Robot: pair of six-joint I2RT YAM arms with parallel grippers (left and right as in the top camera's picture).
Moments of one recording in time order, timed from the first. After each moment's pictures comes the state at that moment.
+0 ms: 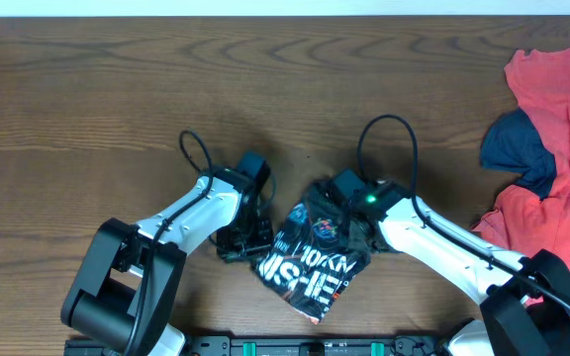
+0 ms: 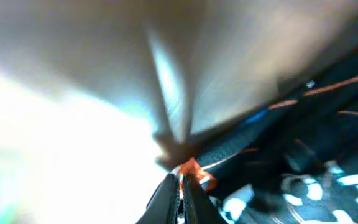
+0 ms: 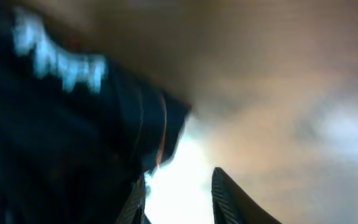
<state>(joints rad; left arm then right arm) -0.47 1.71 0.89 -0.97 0.35 -0.60 0.67 1.60 0.90 -0.87 0.23 0.79</state>
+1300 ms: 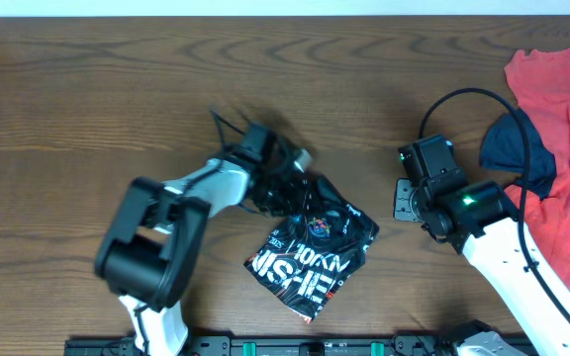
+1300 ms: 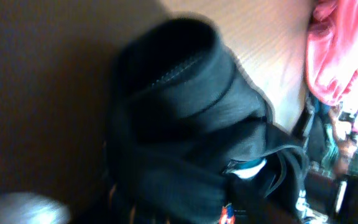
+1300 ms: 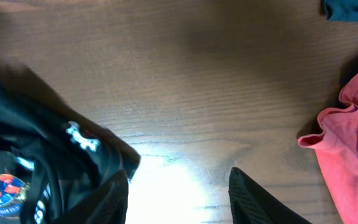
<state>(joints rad) -0.45 1.95 0.98 -0.35 0.87 -0.28 0.39 1.24 0.97 -0.95 0.22 0.49</state>
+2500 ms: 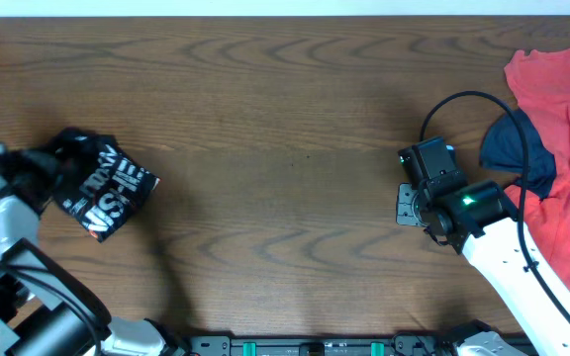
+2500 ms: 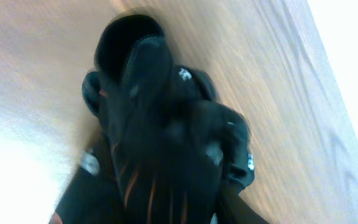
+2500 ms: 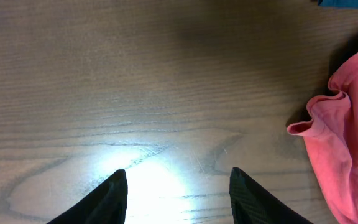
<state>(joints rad) 0.75 1.68 0.98 -0.17 0.35 -0.51 0.39 1.24 0.97 -0.99 0.24 0.49</state>
